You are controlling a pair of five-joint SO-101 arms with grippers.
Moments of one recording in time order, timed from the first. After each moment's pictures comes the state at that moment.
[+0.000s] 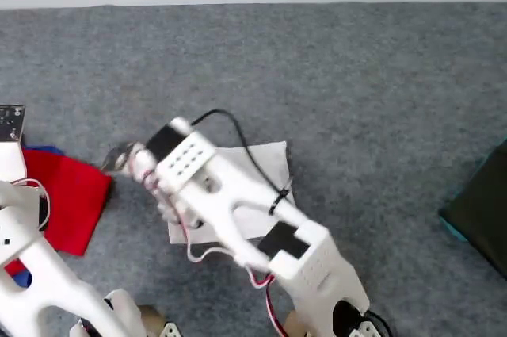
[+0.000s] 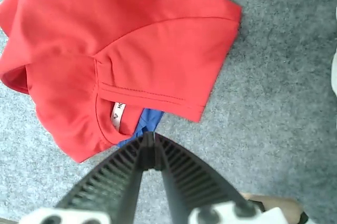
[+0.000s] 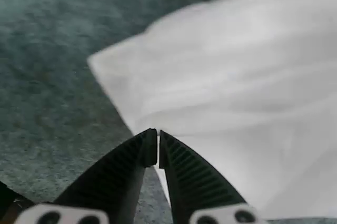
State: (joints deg) left arm -45.8 -35.9 23.9 97.3 -31.0; right arm -54.8 32.3 -28.0 100.0 22.7
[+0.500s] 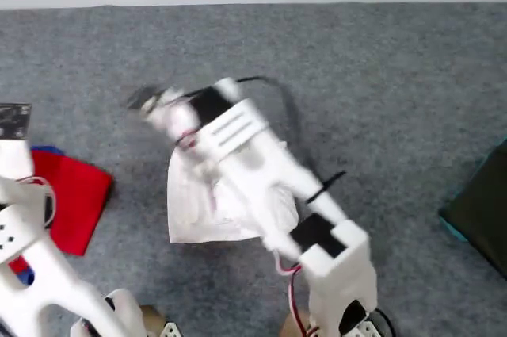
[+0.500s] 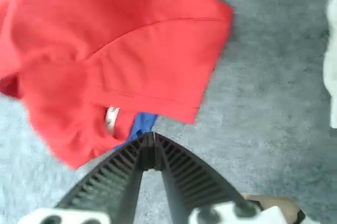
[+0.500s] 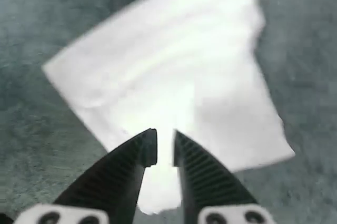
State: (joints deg) left arm -41.9 -35.9 24.4 97.5 -30.8; right arm -39.9 22.5 -31.5 100.7 22.8
